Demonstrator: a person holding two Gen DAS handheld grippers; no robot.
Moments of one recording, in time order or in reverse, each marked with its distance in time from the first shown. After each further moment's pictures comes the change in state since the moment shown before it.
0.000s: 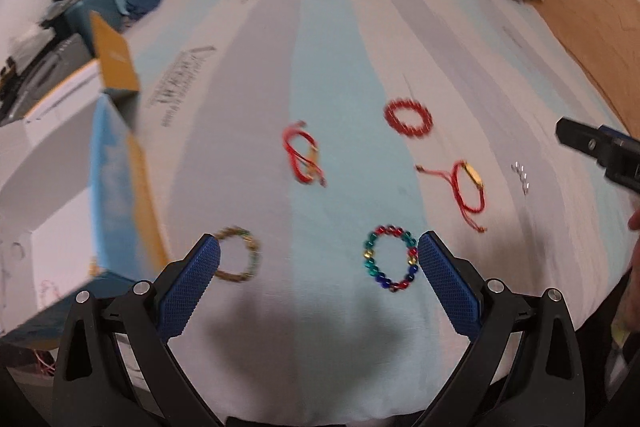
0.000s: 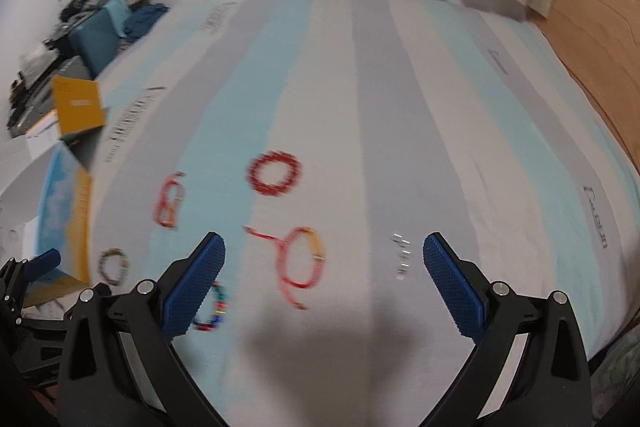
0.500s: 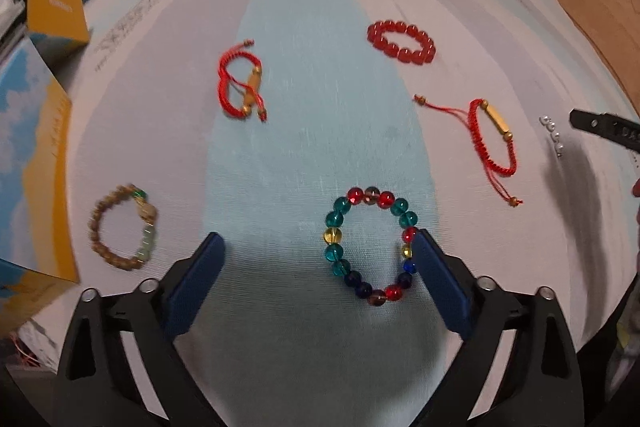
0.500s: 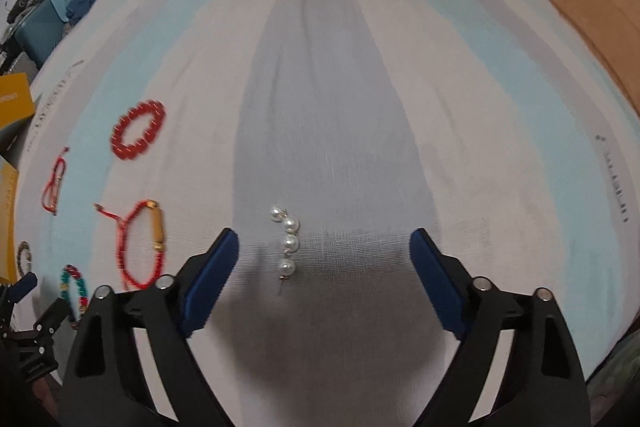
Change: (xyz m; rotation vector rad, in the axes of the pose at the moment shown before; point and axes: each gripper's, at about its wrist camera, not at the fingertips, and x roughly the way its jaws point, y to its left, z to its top) left arm 0.098 -0.030 -0.030 -0.019 0.115 -0.044; right arm 0.126 -0.102 -0.027 0.074 0.176 -0.049
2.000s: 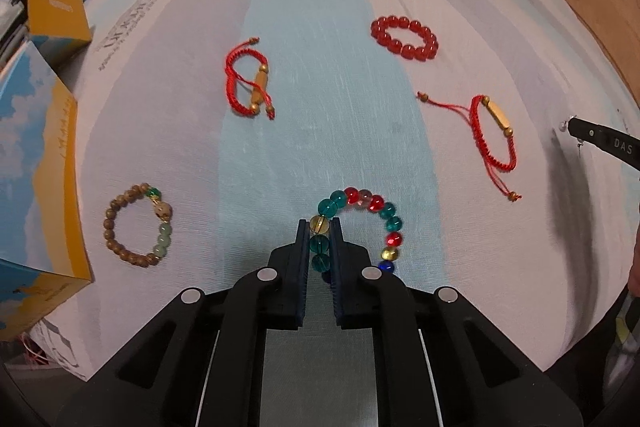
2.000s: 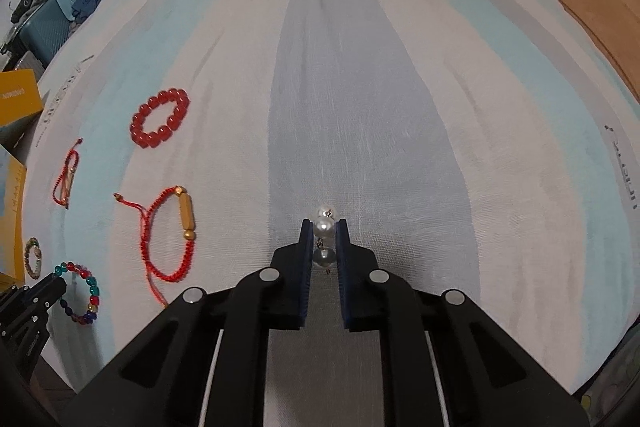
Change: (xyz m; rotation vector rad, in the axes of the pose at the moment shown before) left arm -0.011 -0.002 0.006 0.019 0.029 0.024; right arm -0.014 0.026 -0.013 0.006 -0.011 0.018
